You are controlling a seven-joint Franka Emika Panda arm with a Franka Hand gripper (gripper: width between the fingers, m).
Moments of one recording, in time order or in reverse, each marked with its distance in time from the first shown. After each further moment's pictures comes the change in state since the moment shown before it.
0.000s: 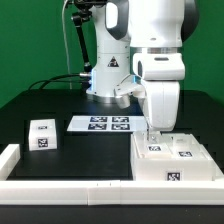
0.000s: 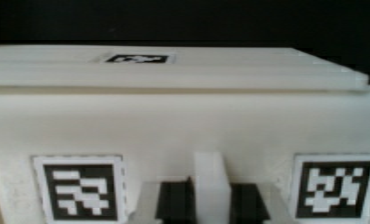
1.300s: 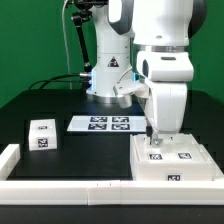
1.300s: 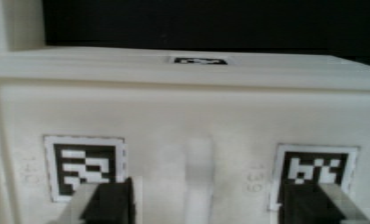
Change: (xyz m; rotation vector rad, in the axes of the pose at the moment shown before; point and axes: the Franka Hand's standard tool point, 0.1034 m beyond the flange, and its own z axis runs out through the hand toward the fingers) arm -0.002 0.007 -0.012 0.027 -0.028 -0.039
